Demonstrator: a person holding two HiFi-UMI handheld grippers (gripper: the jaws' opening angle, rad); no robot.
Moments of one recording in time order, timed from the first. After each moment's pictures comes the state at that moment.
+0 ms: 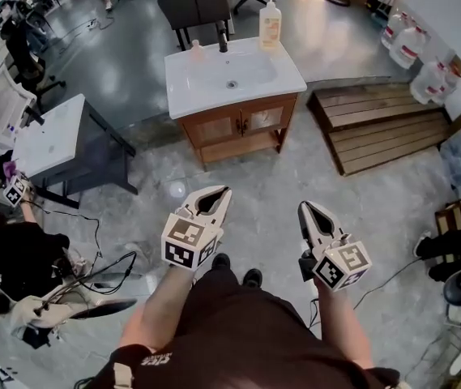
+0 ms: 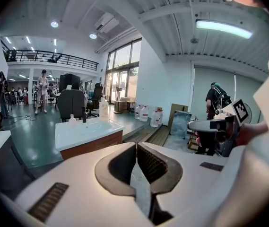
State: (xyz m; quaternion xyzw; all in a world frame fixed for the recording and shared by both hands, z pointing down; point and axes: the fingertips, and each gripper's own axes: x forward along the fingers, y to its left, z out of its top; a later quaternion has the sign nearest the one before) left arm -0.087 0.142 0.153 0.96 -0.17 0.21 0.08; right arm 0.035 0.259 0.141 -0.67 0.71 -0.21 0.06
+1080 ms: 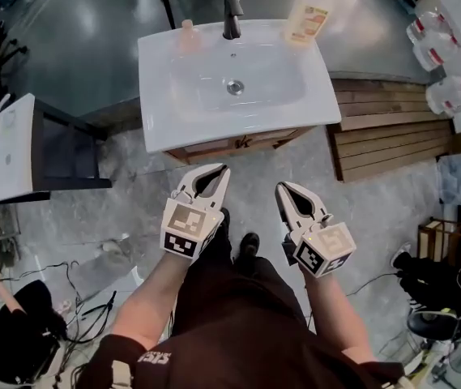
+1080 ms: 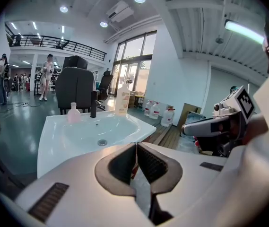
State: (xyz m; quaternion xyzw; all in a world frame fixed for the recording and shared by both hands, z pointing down) left arm 0.042 -0.165 0.269 0.95 -0.19 0.23 0.13; right arm 0.124 -0.084 0.246 -0.63 0.72 -0.27 -0.04
